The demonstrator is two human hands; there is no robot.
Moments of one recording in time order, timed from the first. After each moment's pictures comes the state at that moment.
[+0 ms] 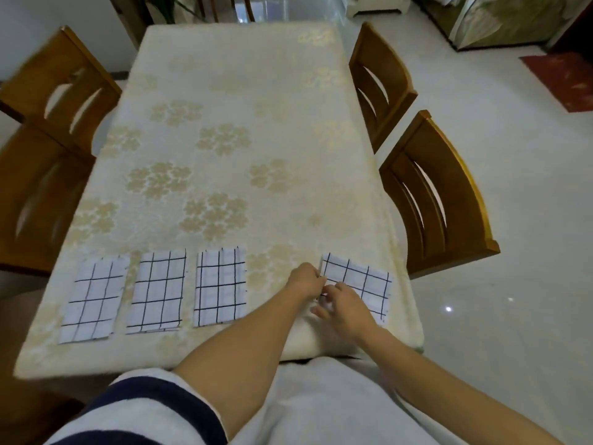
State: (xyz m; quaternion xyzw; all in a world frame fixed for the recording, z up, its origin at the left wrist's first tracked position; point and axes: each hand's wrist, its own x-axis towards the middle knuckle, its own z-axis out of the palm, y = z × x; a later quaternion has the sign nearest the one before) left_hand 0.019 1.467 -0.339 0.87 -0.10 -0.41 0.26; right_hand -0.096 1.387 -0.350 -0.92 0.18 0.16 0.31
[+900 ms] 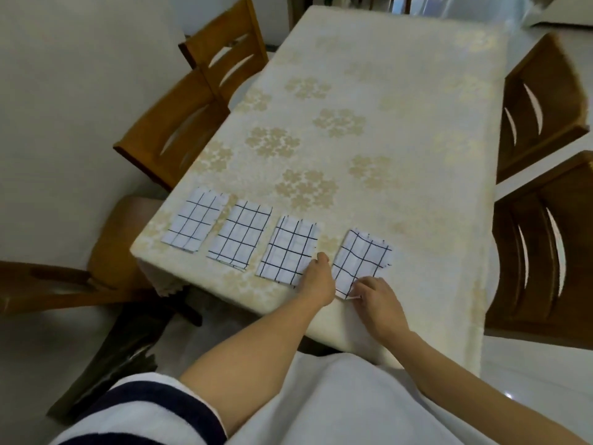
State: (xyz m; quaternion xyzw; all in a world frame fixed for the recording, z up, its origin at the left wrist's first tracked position) left_hand 0.003 1.555 -0.334 0.93 0.01 -0.27 0.23; right_hand -0.063 1.402 -0.368 -0.97 -0.06 0.03 0.23
